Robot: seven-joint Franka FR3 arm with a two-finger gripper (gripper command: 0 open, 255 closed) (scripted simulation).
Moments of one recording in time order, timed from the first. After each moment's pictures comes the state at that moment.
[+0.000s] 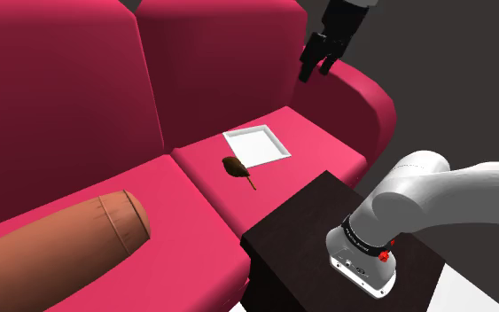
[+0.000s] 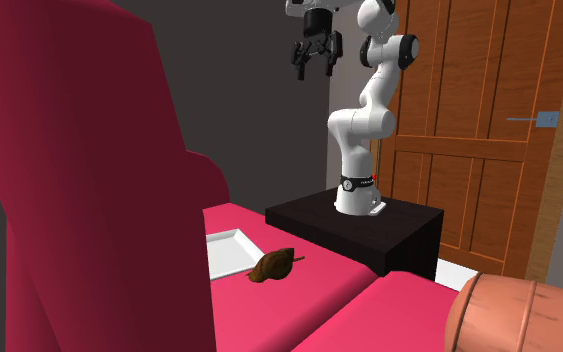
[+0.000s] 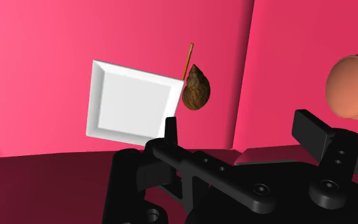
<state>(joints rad) 0.02 -0.83 0.05 -2.33 0.07 1.62 0.00</state>
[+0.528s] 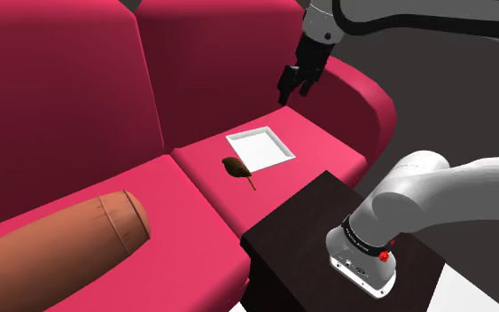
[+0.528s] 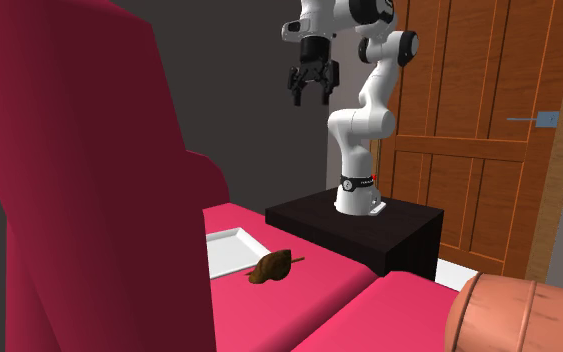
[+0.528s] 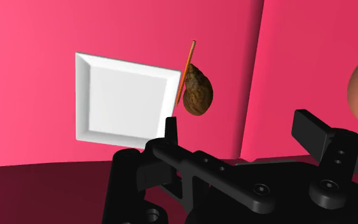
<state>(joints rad) 0.02 -0.76 0.10 -2.47 0.07 1.82 0.04</state>
